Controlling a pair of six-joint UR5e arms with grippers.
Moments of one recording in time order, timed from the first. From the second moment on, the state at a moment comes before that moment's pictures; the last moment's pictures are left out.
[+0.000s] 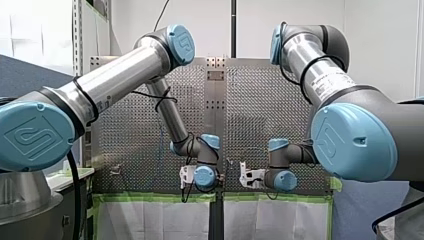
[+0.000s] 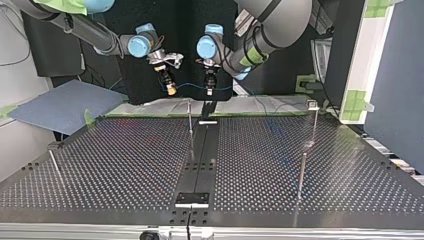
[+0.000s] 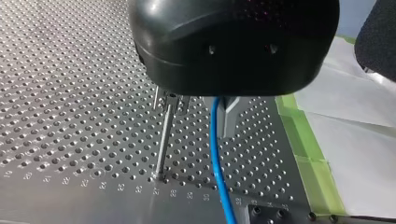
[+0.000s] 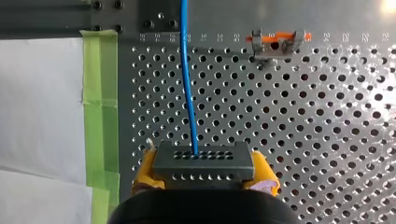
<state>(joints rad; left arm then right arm) -0.66 -2.51 -1.65 -2.33 -2.10 -1.70 1.97 -0.66 1.83 -0.98 1.27 1.54</state>
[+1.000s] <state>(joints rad) -0.69 -2.51 -1.63 -2.34 -2.14 -1.70 1.95 -0.66 1.82 -0.98 1.27 1.54</state>
